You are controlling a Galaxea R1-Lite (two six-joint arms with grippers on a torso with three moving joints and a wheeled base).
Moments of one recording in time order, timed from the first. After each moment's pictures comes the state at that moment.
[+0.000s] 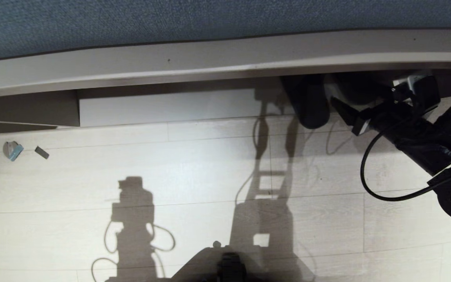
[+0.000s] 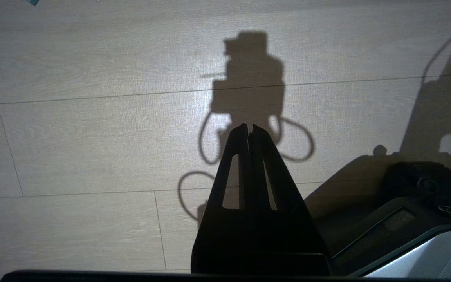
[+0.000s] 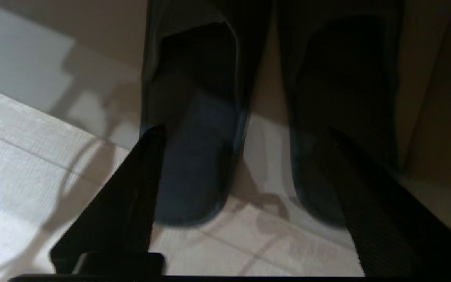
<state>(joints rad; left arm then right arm) 0.00 0.00 0.00 0.00 0.00 -0.01 0.07 1.74 -0.79 -1.29 0.25 -0.33</state>
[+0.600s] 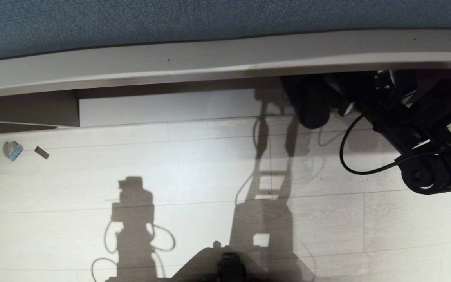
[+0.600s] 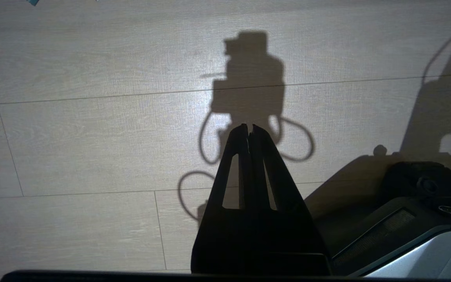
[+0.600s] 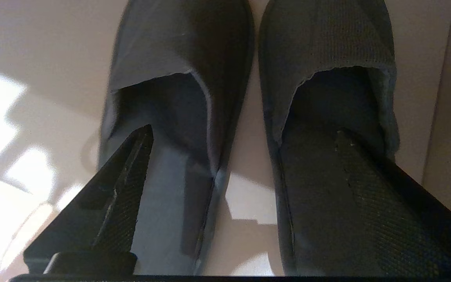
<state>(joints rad) 0.00 0.00 0.00 0.00 0.00 -0.01 0.08 1.92 -1.03 -1.39 0.27 -0.30</state>
